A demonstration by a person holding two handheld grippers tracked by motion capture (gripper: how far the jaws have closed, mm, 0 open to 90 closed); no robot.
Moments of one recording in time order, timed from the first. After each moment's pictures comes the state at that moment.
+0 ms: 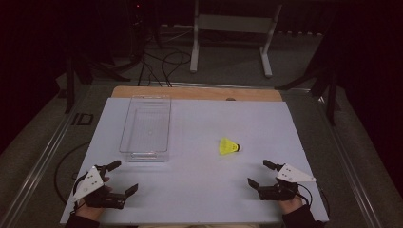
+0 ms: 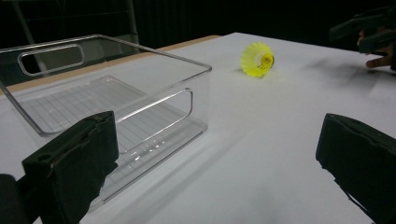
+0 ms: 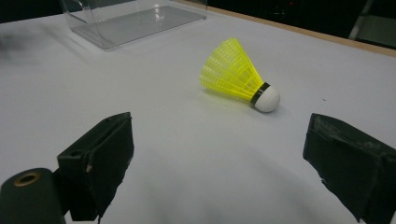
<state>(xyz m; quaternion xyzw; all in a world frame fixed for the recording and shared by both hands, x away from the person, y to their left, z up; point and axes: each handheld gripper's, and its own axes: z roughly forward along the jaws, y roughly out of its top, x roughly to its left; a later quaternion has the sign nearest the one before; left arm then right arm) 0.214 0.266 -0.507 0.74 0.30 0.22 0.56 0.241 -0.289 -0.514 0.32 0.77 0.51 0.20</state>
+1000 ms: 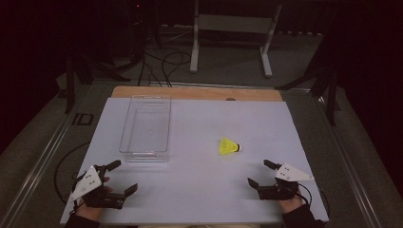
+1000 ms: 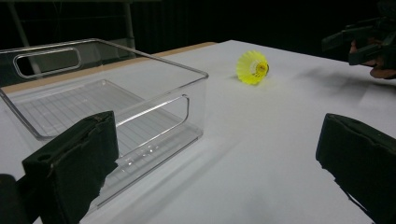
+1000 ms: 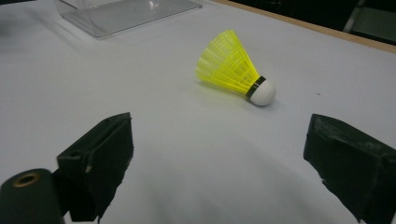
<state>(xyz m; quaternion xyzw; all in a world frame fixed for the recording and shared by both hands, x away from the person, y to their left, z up) 0.214 0.267 -0.506 0.73 0.29 0.21 0.58 0.242 -0.287 -0.510 0.32 0.78 0.49 0.21</state>
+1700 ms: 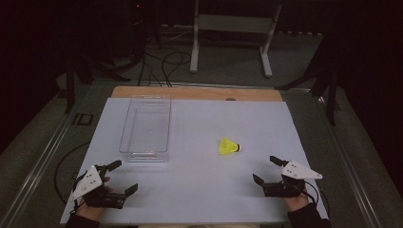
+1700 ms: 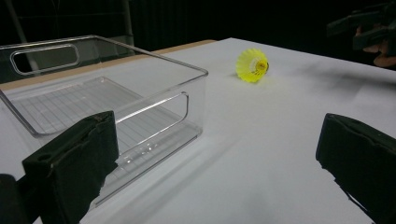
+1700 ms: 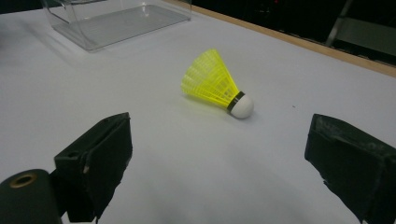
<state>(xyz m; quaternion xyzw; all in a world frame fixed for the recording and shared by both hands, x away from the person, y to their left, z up) 0.215 0.267 -0.507 0.73 0.30 0.21 0.58 0.242 -0.297 -0.488 0.33 0.77 0.49 0.23</state>
